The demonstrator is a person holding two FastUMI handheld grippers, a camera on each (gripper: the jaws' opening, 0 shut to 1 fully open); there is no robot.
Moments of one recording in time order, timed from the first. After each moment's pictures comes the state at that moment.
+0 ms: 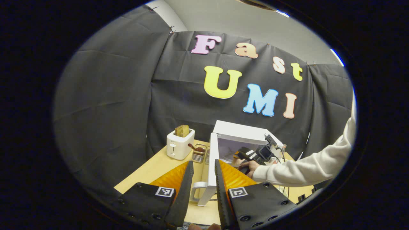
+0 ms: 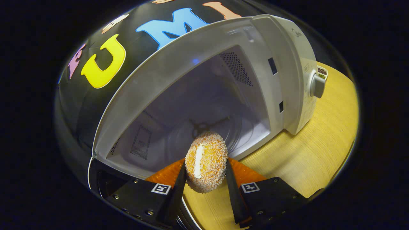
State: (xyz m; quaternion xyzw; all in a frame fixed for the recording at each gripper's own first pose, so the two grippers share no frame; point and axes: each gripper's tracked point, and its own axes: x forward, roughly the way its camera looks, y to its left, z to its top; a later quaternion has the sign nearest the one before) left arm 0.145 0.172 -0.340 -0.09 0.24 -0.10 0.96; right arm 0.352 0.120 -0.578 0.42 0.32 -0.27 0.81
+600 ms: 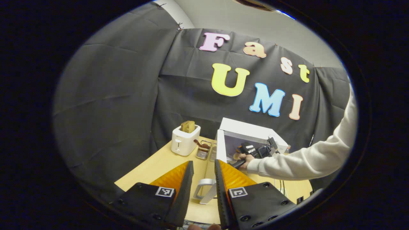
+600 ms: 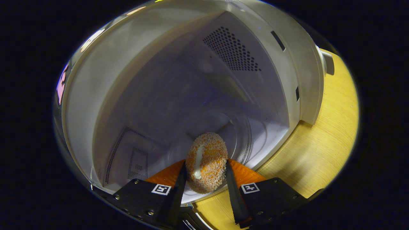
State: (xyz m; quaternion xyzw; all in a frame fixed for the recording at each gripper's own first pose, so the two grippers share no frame) left arm 0.142 0.190 -0.353 -0.11 0.26 -0.07 0.96; right arm 0.398 0.105 -0.602 0.48 0.26 -0.32 0.78
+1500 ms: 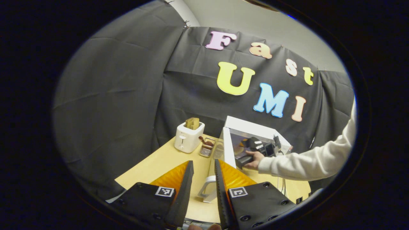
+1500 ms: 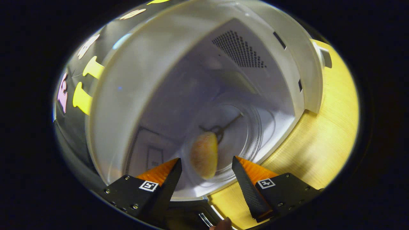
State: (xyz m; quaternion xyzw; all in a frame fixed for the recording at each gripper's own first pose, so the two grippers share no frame) left arm 0.151 0.217 -0.370 -0.13 0.26 -0.07 0.95; right arm 0.378 0.125 -0.556 0.51 0.27 -0.27 0.77
